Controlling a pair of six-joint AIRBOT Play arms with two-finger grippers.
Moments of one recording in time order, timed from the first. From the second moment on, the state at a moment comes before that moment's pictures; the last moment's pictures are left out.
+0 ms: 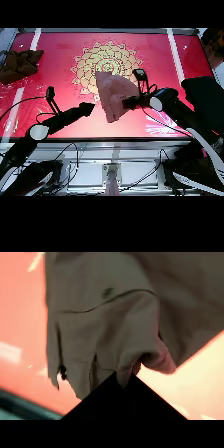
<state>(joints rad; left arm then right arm) -0.43 -0.69 0.44 0.69 -0.40 -1.55 0.56 -1.17 1.04 -1.55 0.94 1.93</state>
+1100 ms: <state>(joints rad) -0.65 -0.87 0.42 0.50 -0.36 -1.59 0.27 -1.16 0.83 -1.56 0.97 2.00</state>
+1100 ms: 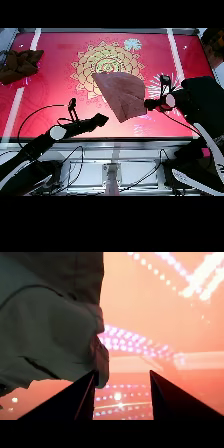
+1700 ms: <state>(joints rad) -0.65 -0.87 0.42 0.49 -0.35 -1.59 0.27 -0.67 0.55 -1.58 0.80 2.03</state>
